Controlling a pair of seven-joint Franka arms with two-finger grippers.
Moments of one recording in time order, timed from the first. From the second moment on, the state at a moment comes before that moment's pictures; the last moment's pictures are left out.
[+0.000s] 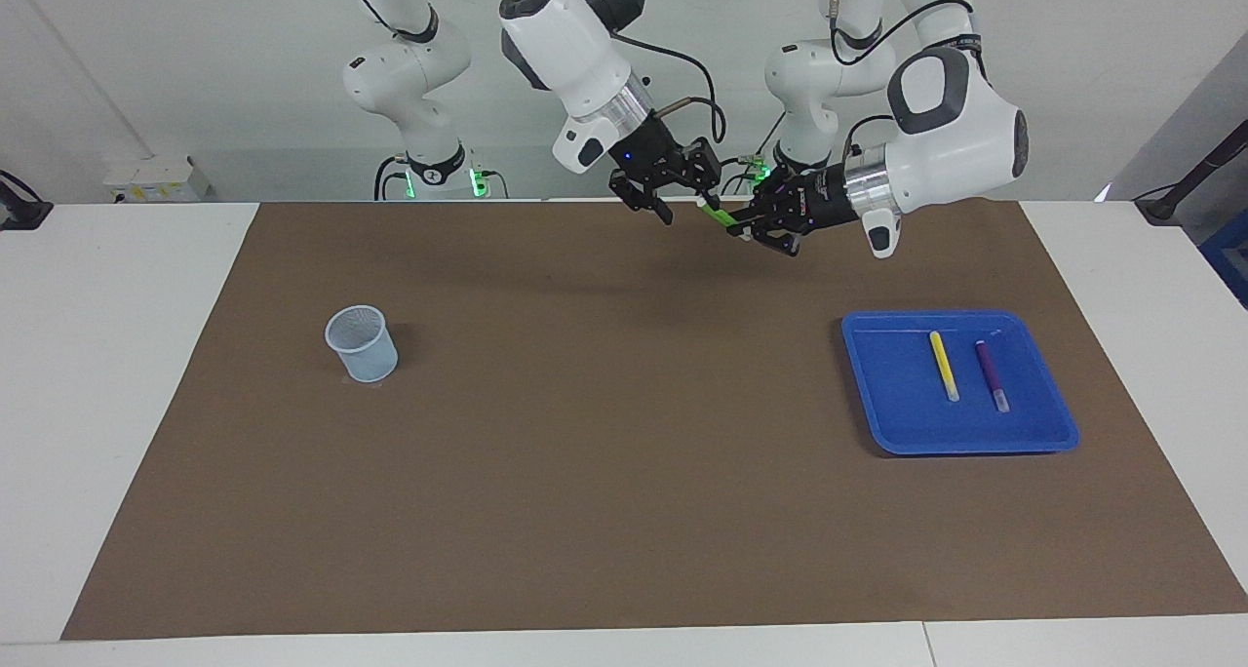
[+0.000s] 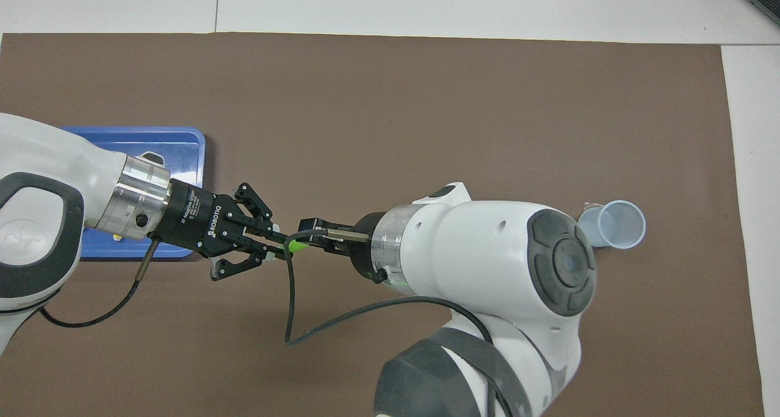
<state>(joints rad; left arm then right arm) 0.03 -0.05 -0.23 -1.99 -0.89 1.64 -1.53 0.74 0.02 -0.08 -1.84 0.53 2.26 0.66</state>
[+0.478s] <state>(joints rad) 0.03 -0.05 -0.24 -2.01 -0.90 1.65 -1.54 0.74 0.02 -0.07 -1.83 0.53 2.28 0.66</state>
